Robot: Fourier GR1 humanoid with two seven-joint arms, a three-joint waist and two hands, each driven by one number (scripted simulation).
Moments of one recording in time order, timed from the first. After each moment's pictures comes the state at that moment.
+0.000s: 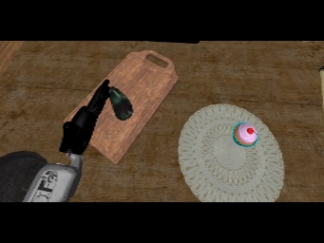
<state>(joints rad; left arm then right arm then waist) -0.23 0.12 -0.13 -1.42 -0.08 0.03 0.03 -0.33 -1.20 -0.43 -1.03 -0.39 0.54 -0.71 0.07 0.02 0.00</state>
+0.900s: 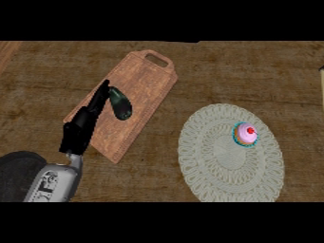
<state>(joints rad) -0.23 0.11 -0.13 -1.43 -0.09 0.03 0.04 -0.63 -1.14 -0.22 -0.74 -0.24 0.46 -0.71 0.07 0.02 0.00</state>
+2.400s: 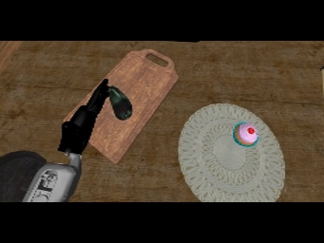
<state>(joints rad) -0.23 0.11 -0.11 -1.42 -0.10 0.02 0.02 -1.05 -1.26 -0.33 -0.25 -0.46 0.84 -0.20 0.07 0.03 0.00</state>
